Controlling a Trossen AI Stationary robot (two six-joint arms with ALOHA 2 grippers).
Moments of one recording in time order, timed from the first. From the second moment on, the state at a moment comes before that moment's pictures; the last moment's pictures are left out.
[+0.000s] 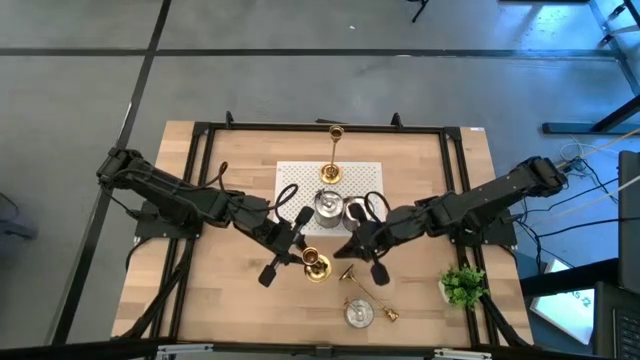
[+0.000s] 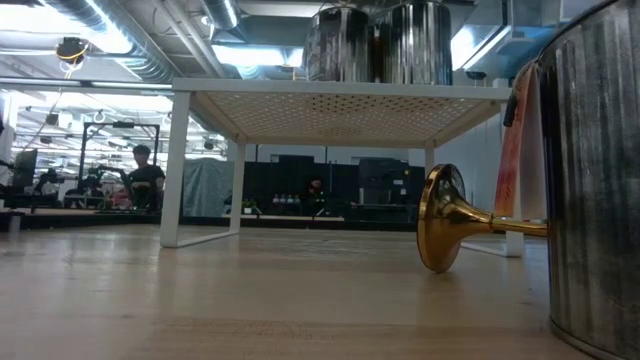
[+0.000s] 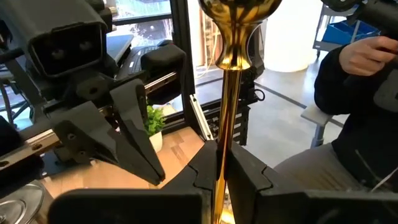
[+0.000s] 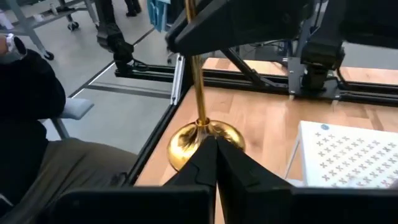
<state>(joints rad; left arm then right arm) -0.32 1.39 1.12 0.11 0.15 0.08 0.38 1.42 1.10 -0.02 0.02 0.12</state>
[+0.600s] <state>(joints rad) -0.32 1.39 1.12 0.11 0.14 0.09 0.39 1.49 1.10 0.13 0.01 0.06</state>
